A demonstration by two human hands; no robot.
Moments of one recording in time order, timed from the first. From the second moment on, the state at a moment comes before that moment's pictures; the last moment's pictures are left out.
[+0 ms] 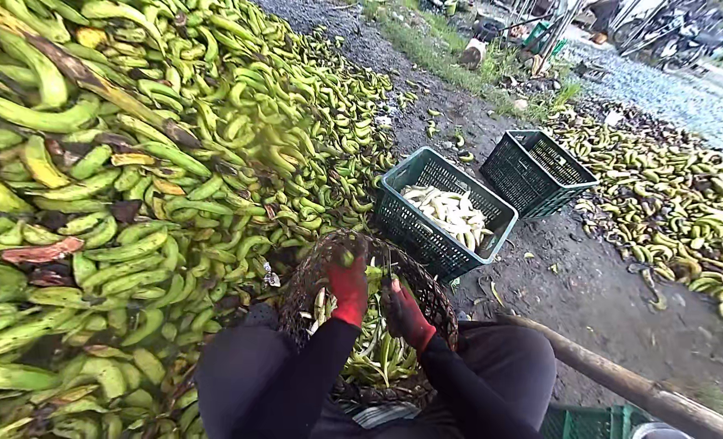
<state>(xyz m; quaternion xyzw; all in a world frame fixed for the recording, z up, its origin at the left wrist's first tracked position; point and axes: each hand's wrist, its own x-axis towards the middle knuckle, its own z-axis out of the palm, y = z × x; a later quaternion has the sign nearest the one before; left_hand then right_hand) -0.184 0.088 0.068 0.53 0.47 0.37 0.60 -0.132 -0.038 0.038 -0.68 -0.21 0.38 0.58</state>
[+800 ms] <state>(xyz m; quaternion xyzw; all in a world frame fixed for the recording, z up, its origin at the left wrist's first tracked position) -0.190 0.096 0.064 0.41 0.34 0.24 0.81 -0.076 -0.050 0.072 -0.82 -0.49 0.22 0.21</state>
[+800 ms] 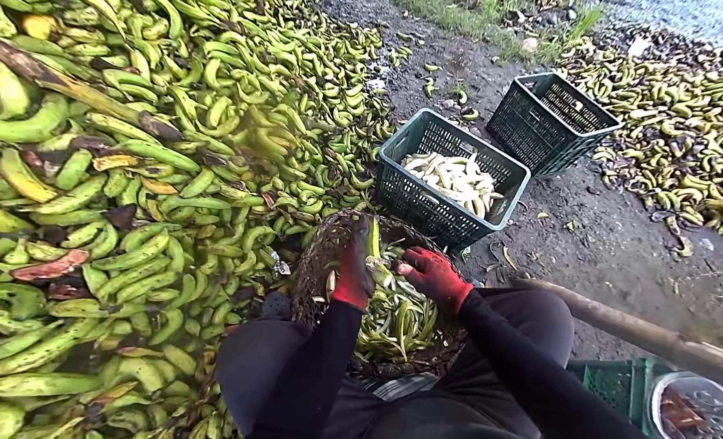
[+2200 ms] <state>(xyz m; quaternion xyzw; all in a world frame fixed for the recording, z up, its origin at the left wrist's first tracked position) -0.181 0.114 0.050 0.36 0.43 0.39 0.73 -0.104 -0.029 0.076 -0.87 -0.43 0.13 0.20</state>
